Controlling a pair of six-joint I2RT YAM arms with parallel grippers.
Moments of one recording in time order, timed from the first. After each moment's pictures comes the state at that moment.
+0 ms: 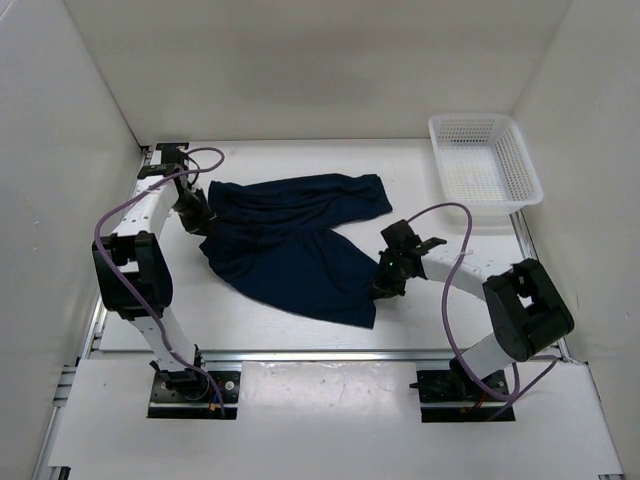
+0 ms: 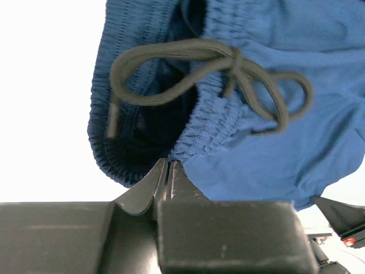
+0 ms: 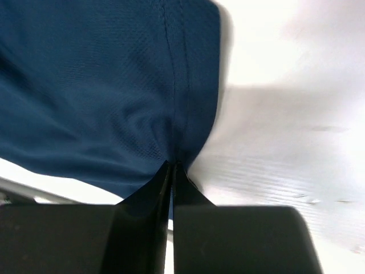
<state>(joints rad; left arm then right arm) 0.06 1.79 1.47 -1.00 0.18 -0.35 0.56 1.53 0.76 -0.46 -0.22 0.80</state>
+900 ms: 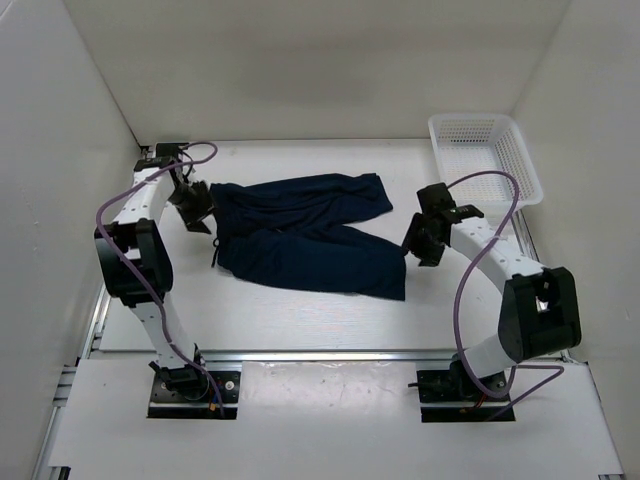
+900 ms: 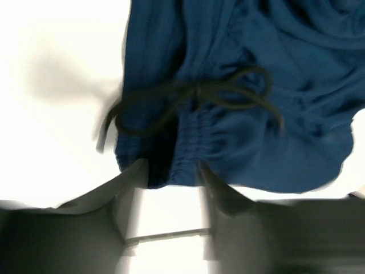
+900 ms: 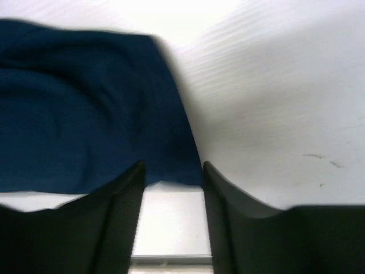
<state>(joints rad) 0.11 1.88 1.56 -1.00 0.28 -0.40 0.30 1.48 1.03 -0.73 0.02 0.64</state>
